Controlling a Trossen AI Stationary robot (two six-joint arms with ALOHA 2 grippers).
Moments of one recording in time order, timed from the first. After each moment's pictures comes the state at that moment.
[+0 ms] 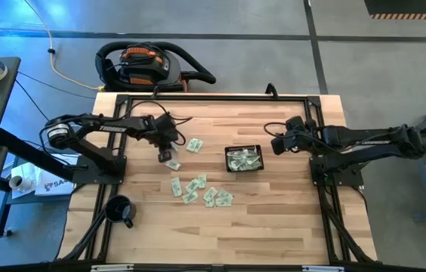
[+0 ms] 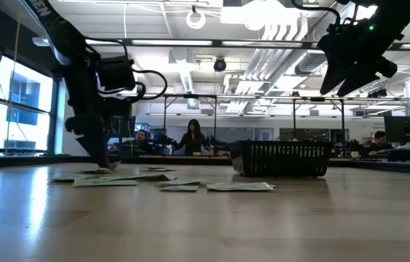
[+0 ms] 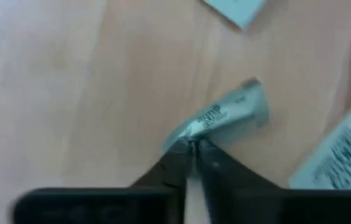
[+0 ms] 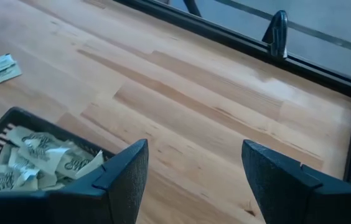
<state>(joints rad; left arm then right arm) 0.49 1.44 0.60 -0.37 0.07 0.23 -0.05 0.92 0.73 -0.84 0.65 0.84</state>
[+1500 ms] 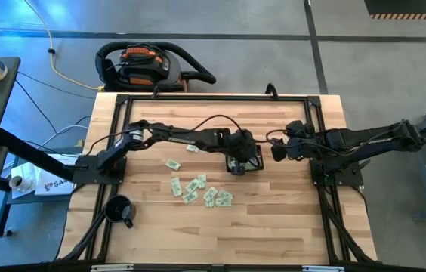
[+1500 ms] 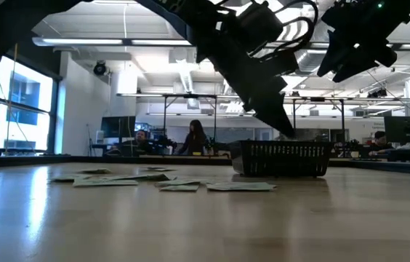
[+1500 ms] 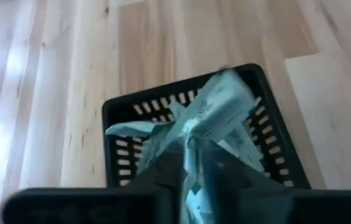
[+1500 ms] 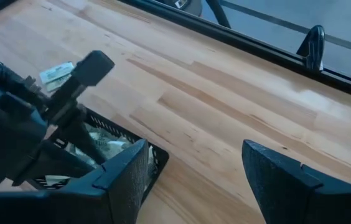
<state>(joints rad) 0.08 2.23 1.77 -0.34 -0.02 0.27 0.11 0.91 0.79 -0.87 0.69 0.92</state>
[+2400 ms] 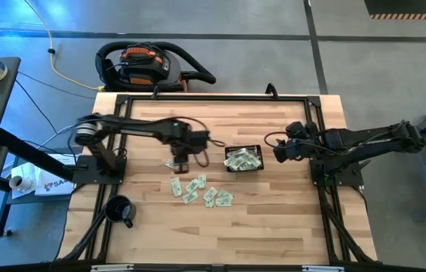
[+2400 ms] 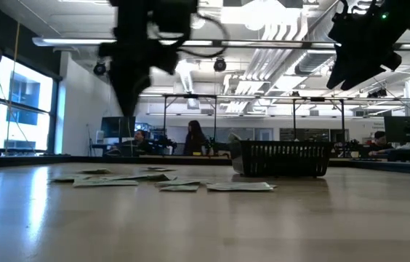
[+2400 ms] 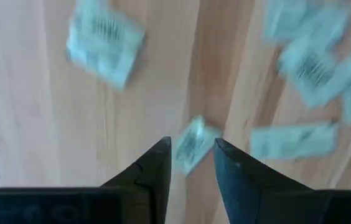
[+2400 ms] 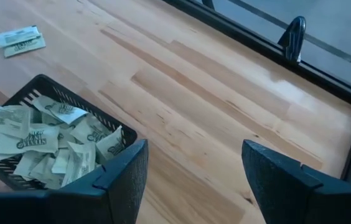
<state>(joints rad) 0.08 1.72 1.36 -1.16 -0.08 -0.03 0.09 0.92 0.77 -0.95 0.67 0.86</state>
